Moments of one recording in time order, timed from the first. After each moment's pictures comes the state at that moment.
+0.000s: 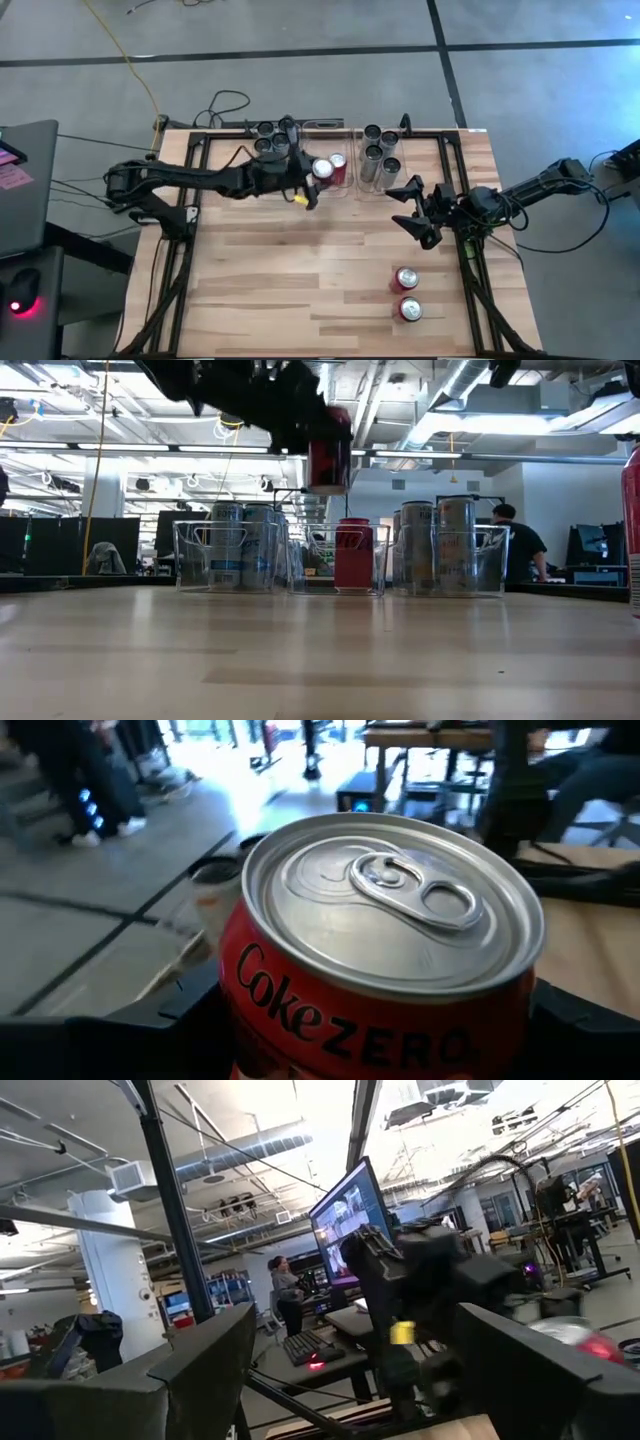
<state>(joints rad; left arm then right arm) 0.18 1.51 0.97 0.36 -0.19 0.05 0.32 0.82 0.39 0.87 0.35 0.18</state>
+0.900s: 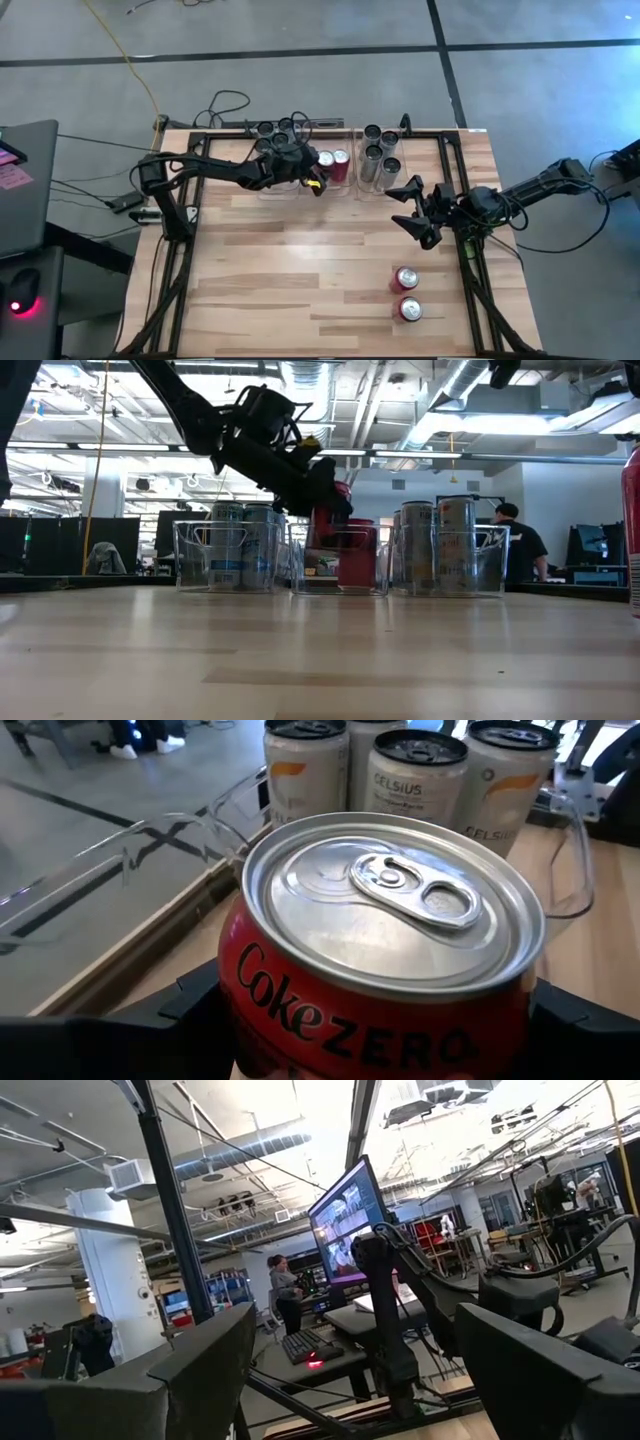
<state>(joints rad) 0.34 1.75 0.97 0.47 -0.16 -0.04 0.32 0.82 0.39 0.86 0.35 0.17</state>
